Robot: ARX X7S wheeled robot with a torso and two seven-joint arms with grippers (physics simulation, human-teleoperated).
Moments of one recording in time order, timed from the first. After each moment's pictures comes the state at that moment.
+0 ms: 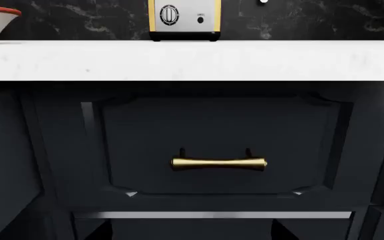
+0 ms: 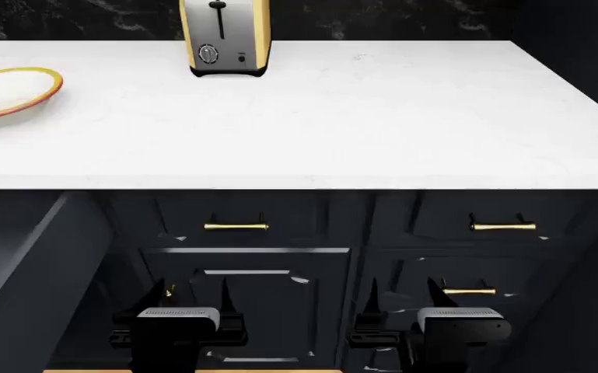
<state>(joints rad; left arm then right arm) 0.00 0.00 0.00 0.00 0.00 0.00 0.00 0.00 0.00 0.00 0.00 0.00 0.00 0.00</state>
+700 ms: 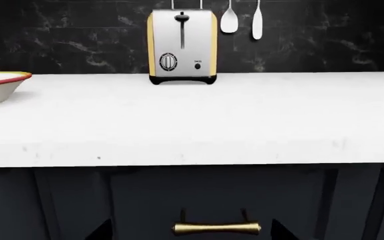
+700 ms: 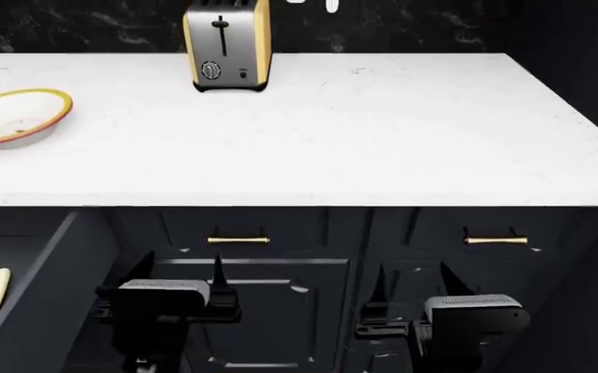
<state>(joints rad) -0.03 -0.10 0.06 0.28 -0.10 -0.27 -0.08 -0.03 0.09 -0.08 -0.26 0.01 0.18 0.09</state>
